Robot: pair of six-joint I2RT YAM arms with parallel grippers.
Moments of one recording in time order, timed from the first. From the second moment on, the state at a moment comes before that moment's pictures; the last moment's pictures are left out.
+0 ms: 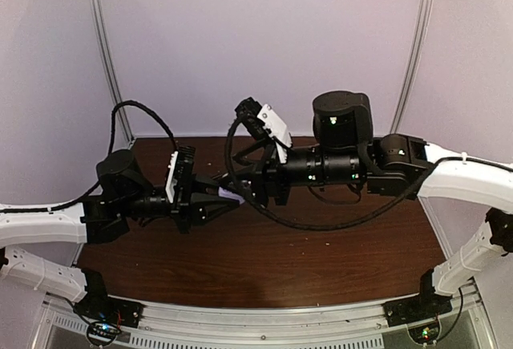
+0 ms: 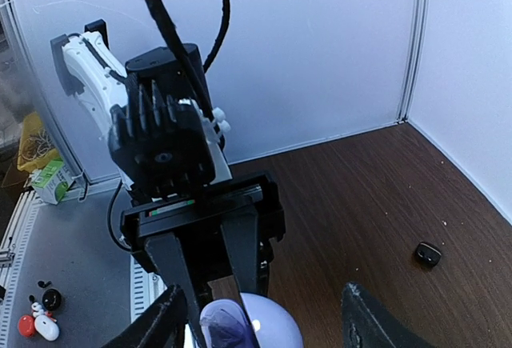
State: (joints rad) left arm -0.99 1.08 0.66 0.51 0.55 -0.01; right arm 1.21 1.43 1.43 -0.22 -0.12 0.06
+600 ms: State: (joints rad) left arm -1.00 1.08 0.66 0.49 0.54 0.02; right arm 1.20 1.46 1.44 -0.26 -0.12 0.07
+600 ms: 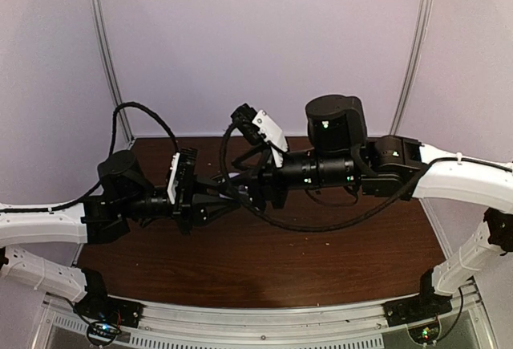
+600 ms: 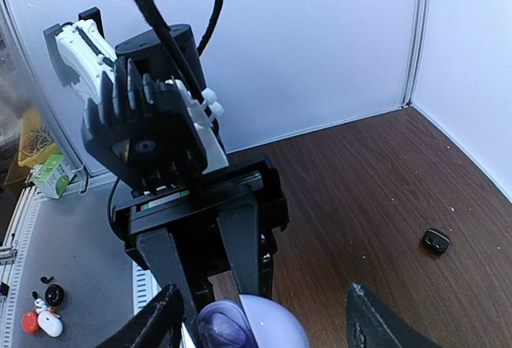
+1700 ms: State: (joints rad) left arm -1.00 1.08 0.66 0.44 0.51 0.02; right arm 1.17 1.46 1.39 -0.23 -0.11 0.11
